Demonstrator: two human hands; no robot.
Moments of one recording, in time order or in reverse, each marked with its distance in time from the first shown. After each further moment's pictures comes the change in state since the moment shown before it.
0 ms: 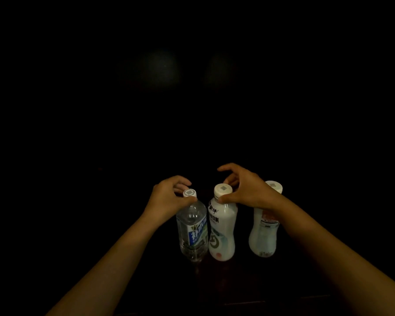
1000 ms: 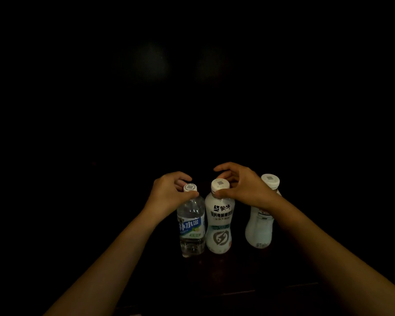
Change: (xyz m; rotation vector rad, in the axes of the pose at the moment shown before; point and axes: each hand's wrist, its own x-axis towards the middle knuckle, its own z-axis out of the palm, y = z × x) left_hand -0.005 0.005 0.002 0.027 0.000 0.025; right_hand -0.011 -0.008 0.010 0.163 0.037 0.024
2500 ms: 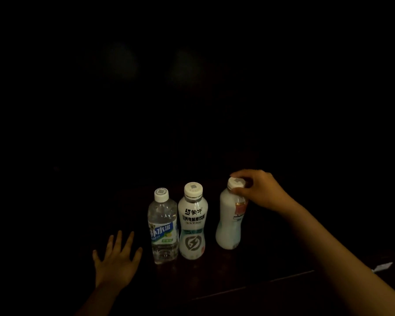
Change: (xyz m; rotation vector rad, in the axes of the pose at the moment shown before) left_hand -0.071 -0.155 0.056 0.723 -0.216 -0.408; right_hand -0.039 0.032 -0.069 -0.349 0.189 0.124
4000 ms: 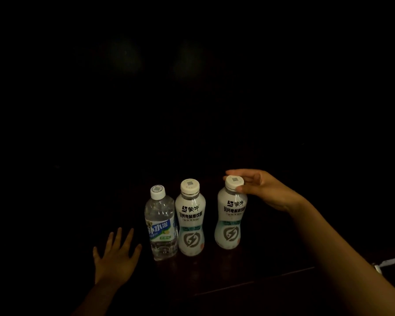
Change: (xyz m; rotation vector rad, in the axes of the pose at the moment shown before) left_hand 0.001 -0.001 0.001 0.007 -0.012 0.006; right_hand 0.002 0.026 -0.002 0.684 -0.323 0.056
